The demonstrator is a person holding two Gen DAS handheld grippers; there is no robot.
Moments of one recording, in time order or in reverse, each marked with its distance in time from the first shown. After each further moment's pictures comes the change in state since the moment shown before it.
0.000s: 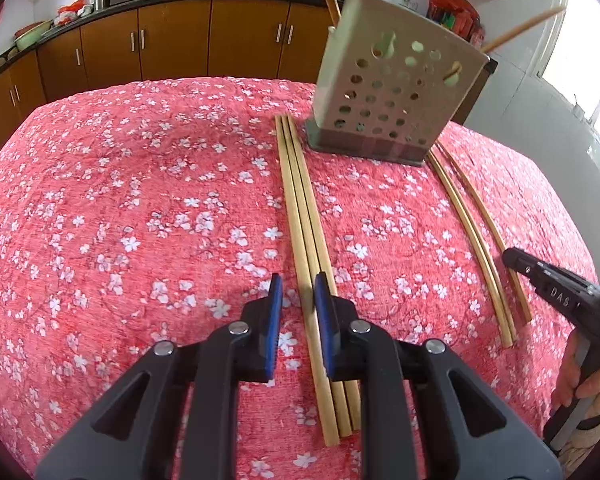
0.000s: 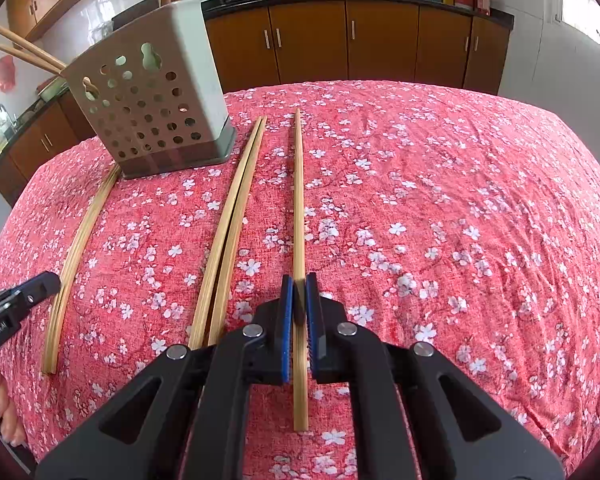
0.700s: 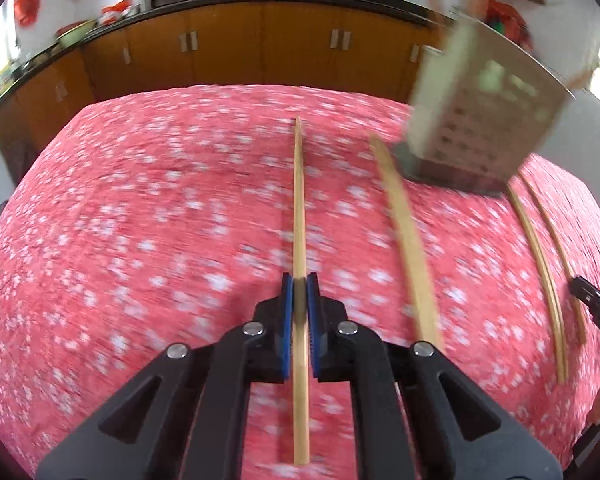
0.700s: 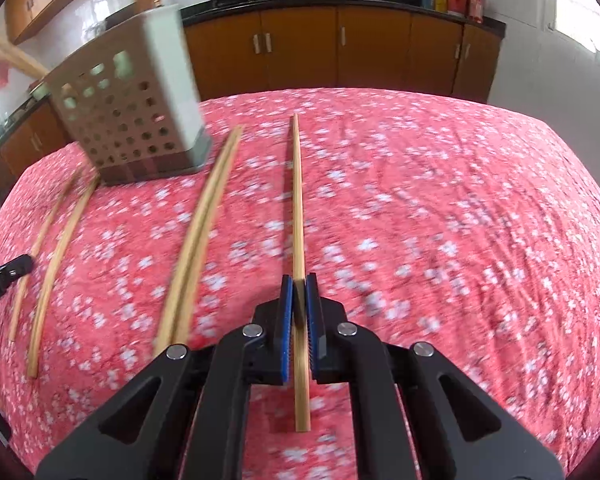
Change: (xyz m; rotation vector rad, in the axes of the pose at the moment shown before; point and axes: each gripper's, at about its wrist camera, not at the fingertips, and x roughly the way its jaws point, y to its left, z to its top) left arm 0.016 0.050 0.025 -0.079 -0.015 0.186; right arm 0.006 -0.024 0.011 0.005 -0.031 -0.068
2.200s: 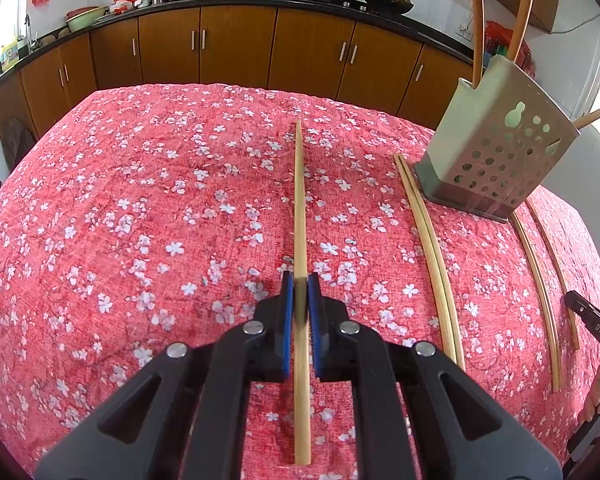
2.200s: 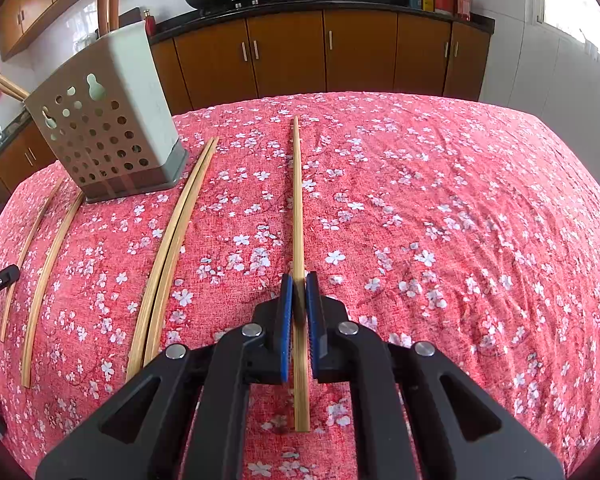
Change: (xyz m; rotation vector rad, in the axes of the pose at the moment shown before) left arm -0.003 0.026 0.001 -0.054 -0.032 -0.052; right arm 0.002 -0.010 0.003 0.011 -0.018 -0.007
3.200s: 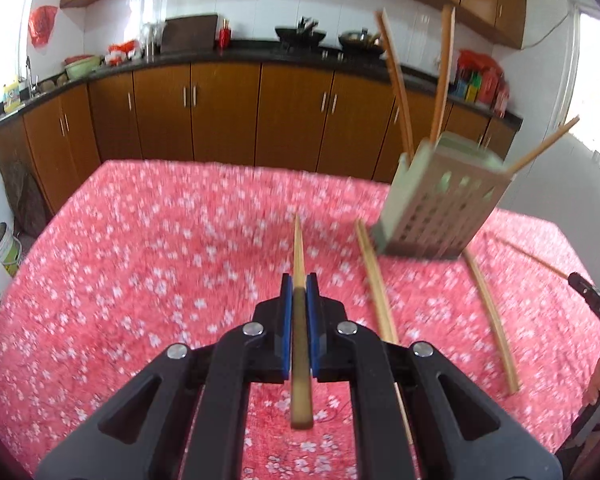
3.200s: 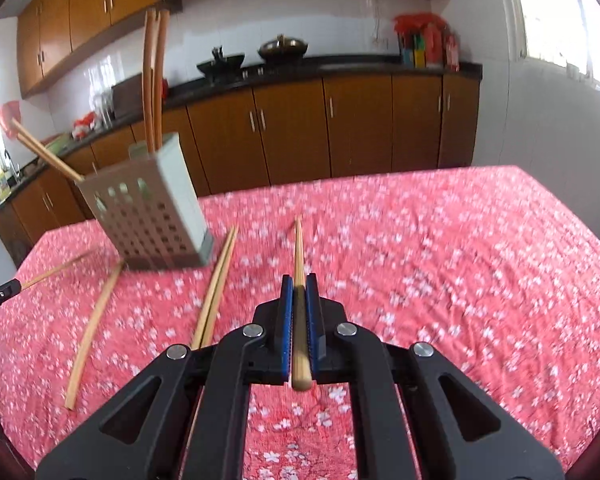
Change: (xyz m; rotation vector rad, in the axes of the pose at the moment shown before) left arm -0.090 -0.015 0.016 0.055 -0.191 -0.025; right arm -0.087 -0.012 0.017 0.034 -0.275 0.049
